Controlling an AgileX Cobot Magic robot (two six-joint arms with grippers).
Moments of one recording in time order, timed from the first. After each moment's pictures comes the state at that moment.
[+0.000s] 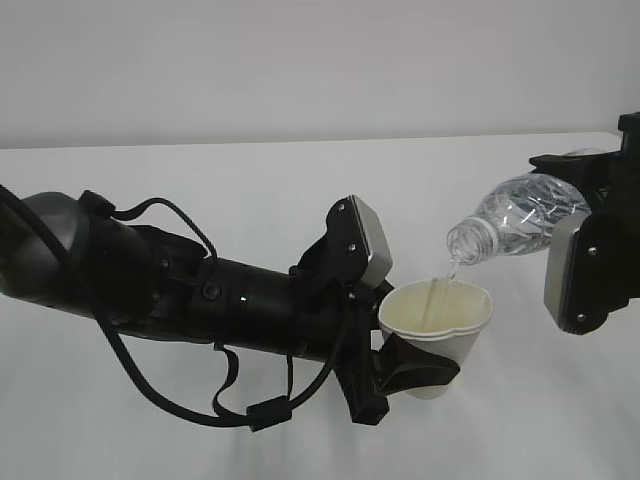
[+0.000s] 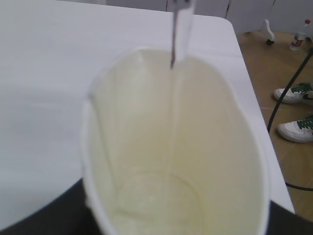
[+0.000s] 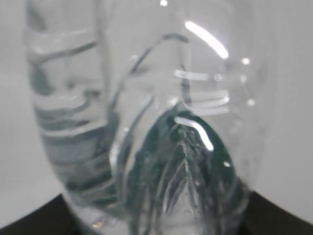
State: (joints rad) left arm -0.73 2.04 -0.99 1.09 -0.80 -0.65; right arm 0.11 1.40 -0.44 -0.37 -0.64 -1.31
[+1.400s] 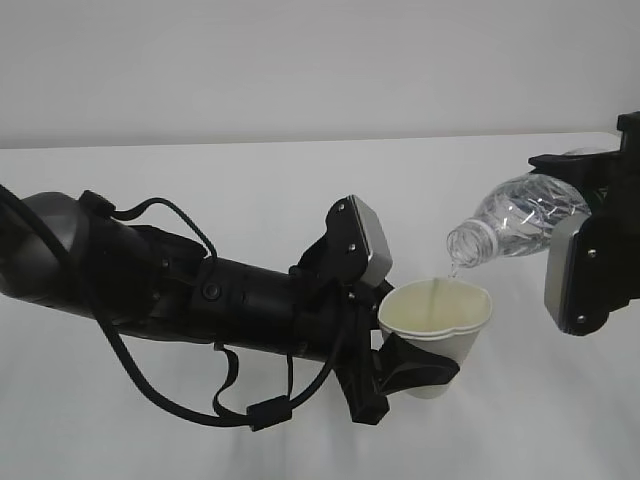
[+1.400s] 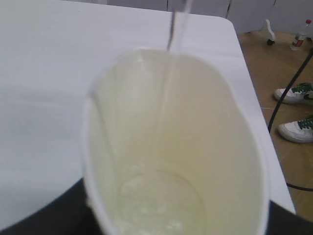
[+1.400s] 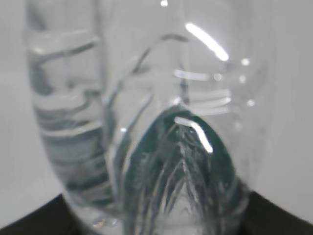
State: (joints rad) left arm -0.73 2.04 -0.99 1.09 -0.80 -0.65; right arm 0.11 1.40 -0.44 -0.38 -0.64 -1.32
